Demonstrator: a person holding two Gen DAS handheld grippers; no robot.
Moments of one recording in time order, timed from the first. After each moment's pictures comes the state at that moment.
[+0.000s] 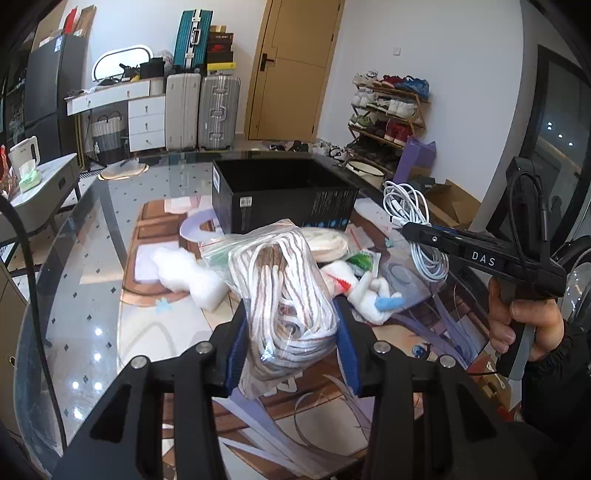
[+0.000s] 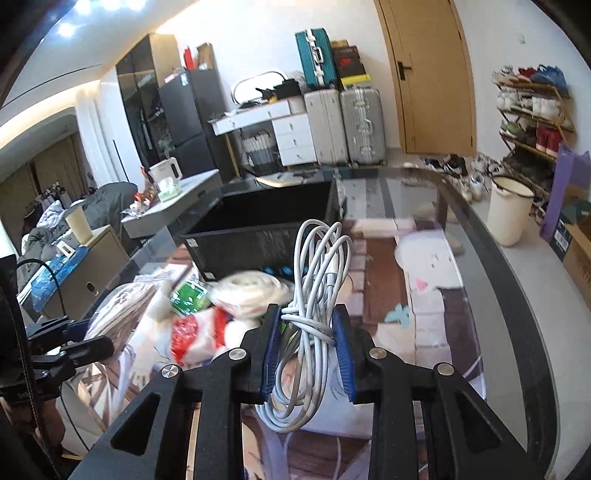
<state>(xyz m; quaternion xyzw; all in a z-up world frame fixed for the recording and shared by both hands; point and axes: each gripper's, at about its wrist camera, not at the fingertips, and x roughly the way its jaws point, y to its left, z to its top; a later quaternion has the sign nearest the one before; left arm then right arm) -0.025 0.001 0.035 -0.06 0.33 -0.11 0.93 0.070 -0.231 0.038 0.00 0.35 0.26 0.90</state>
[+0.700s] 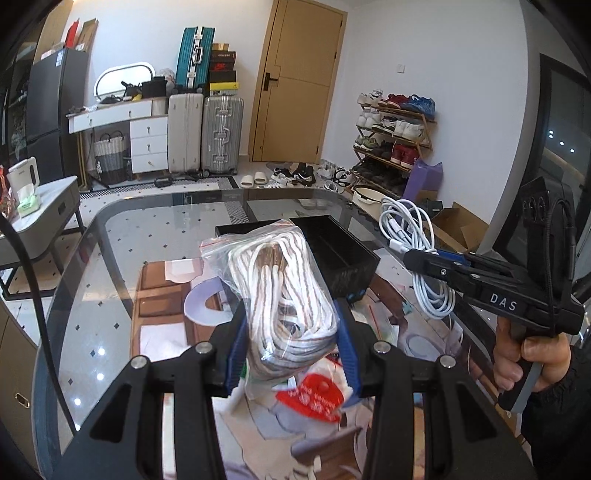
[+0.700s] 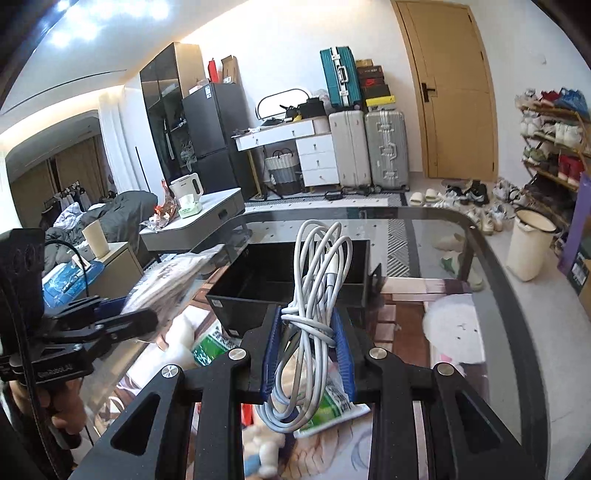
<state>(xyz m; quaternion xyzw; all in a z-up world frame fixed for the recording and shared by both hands) 0.050 0.011 0.068 -0.06 0.31 -0.10 0.95 0.116 -0.198 0.077 0.00 0.32 0.30 0.90</state>
